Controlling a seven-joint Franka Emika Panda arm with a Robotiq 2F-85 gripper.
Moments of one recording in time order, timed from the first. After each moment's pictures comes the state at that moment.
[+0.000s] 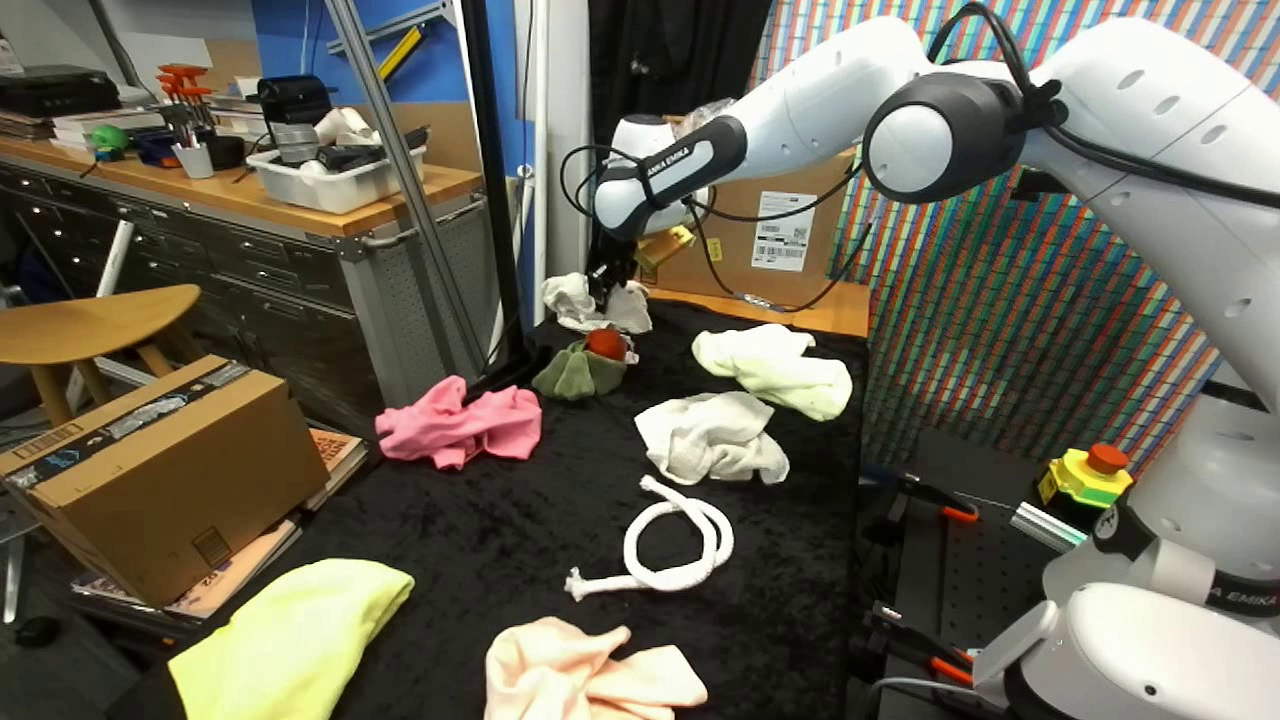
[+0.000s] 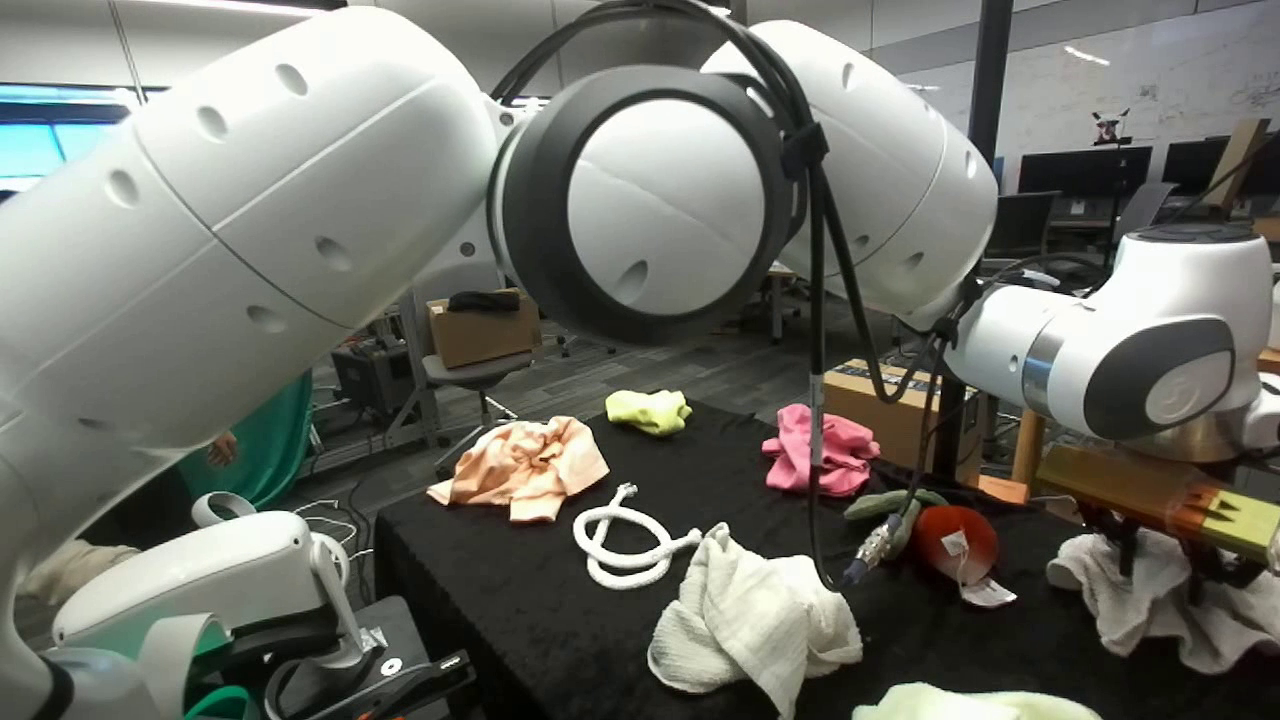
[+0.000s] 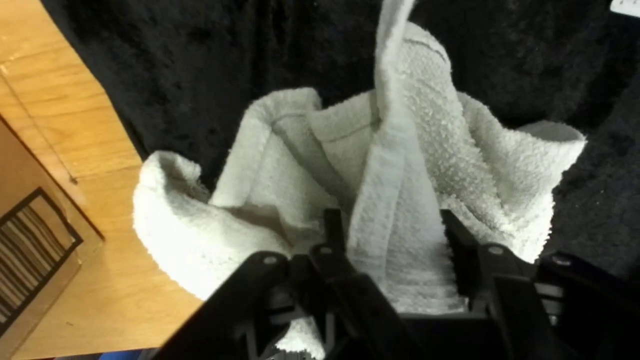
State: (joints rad) arm -0.25 1.02 -0.05 -1.12 0.06 2.40 -0.28
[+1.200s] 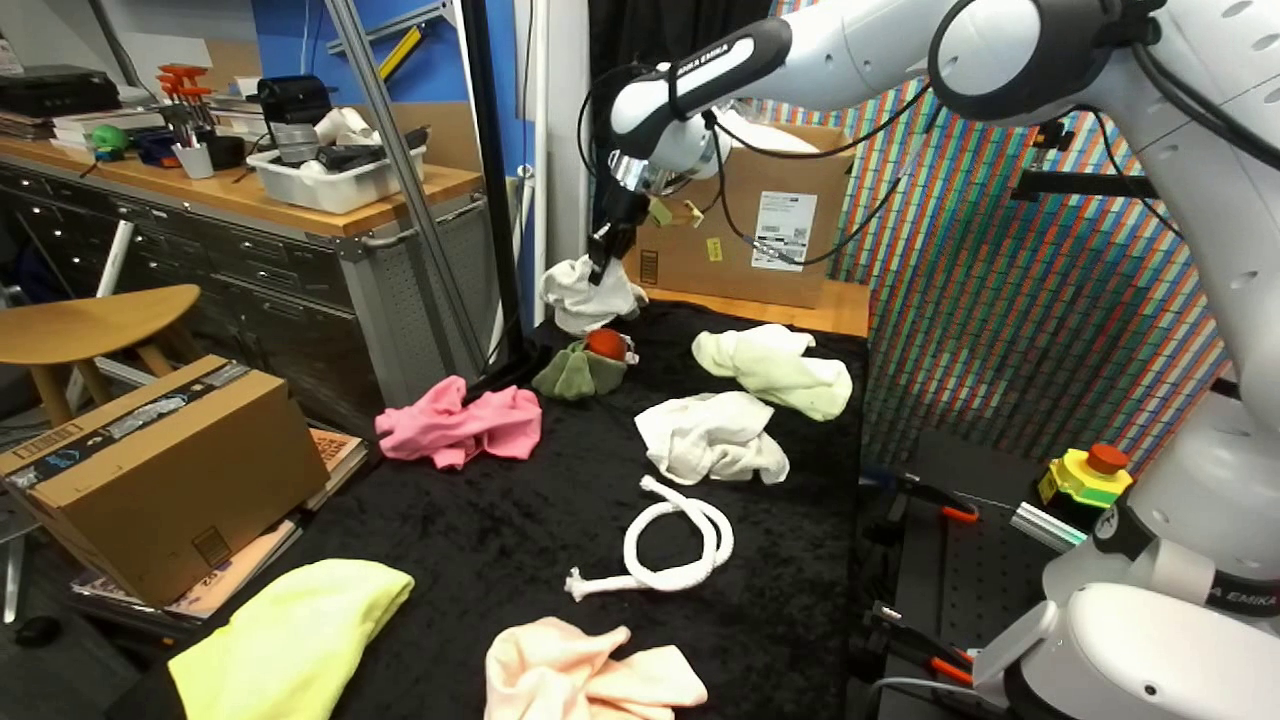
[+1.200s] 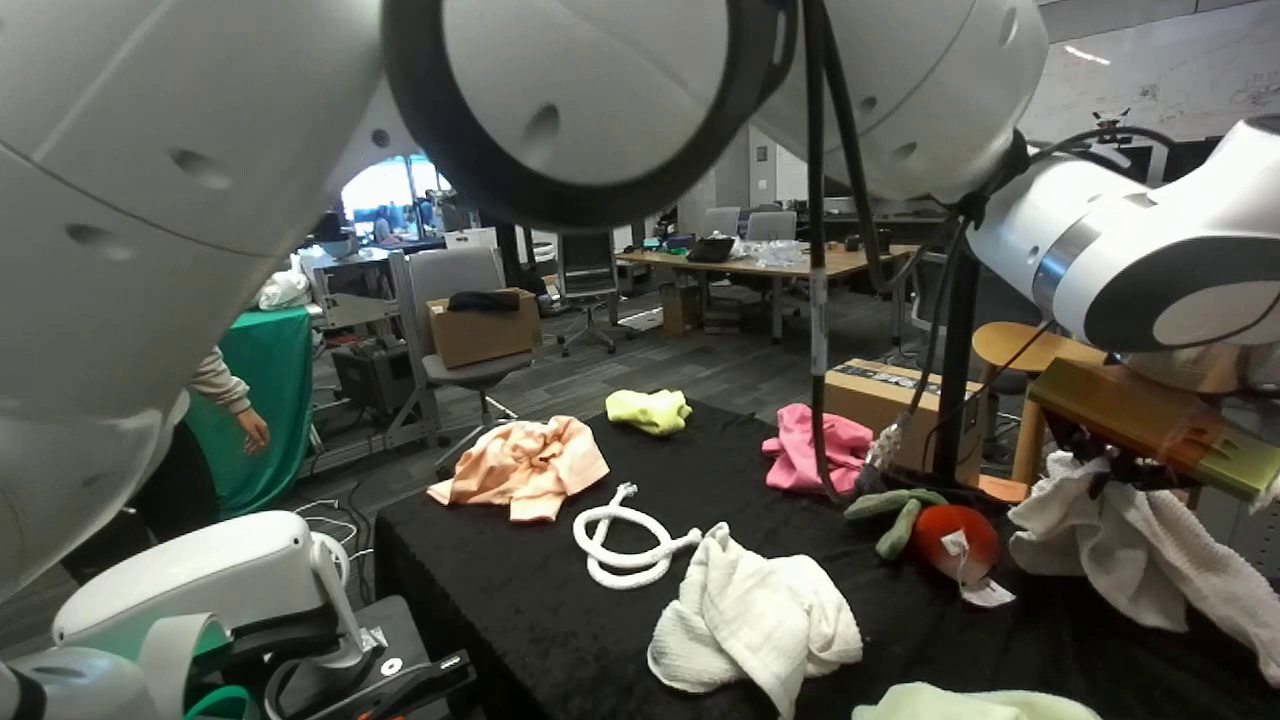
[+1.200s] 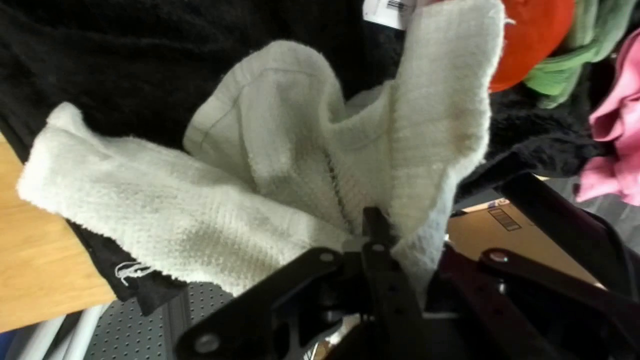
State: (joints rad) arm -0.43 0.82 0.18 -1.29 0.29 2.28 -0.51
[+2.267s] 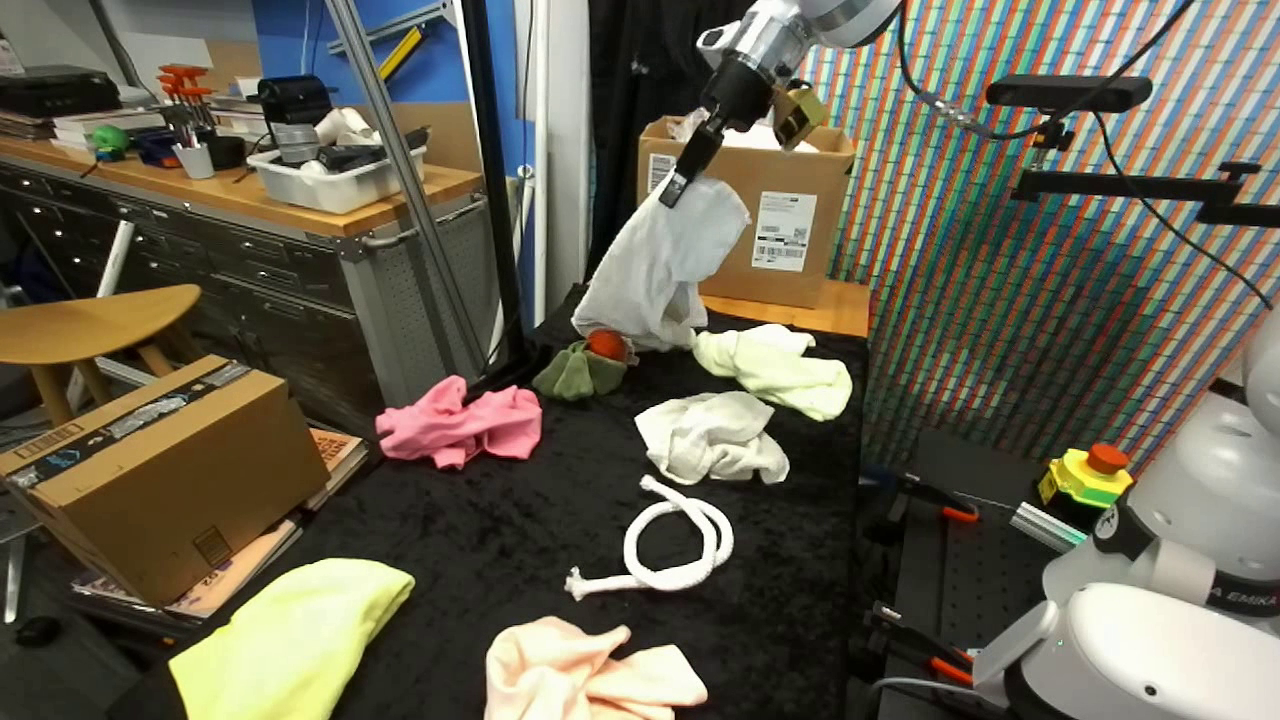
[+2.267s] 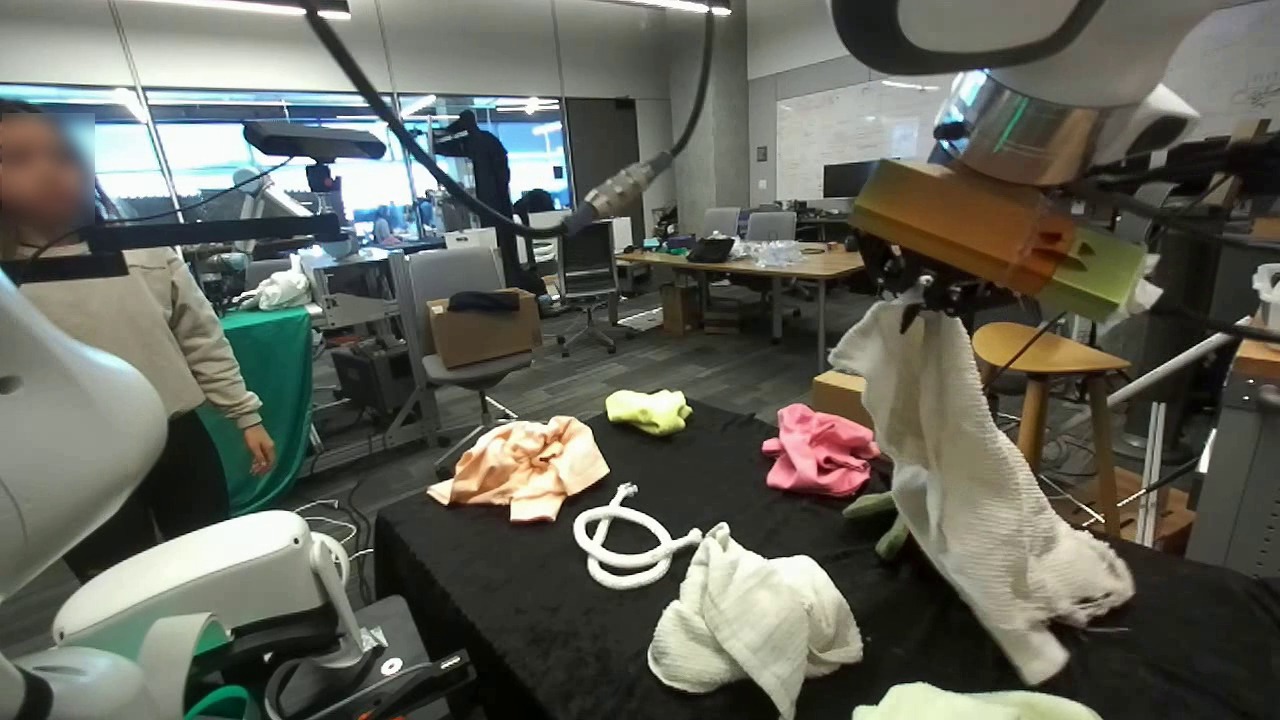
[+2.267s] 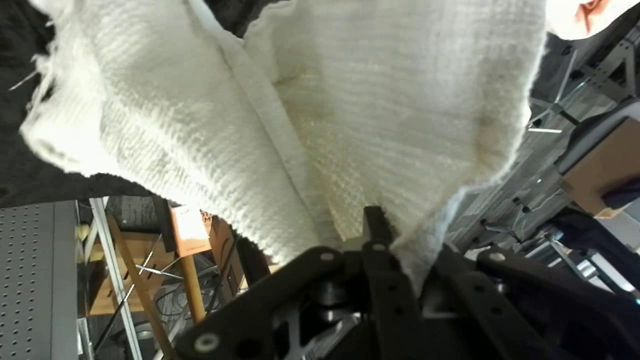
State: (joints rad) arm -0.39 0.02 0.05 -2.03 0.74 2.06 -1.07
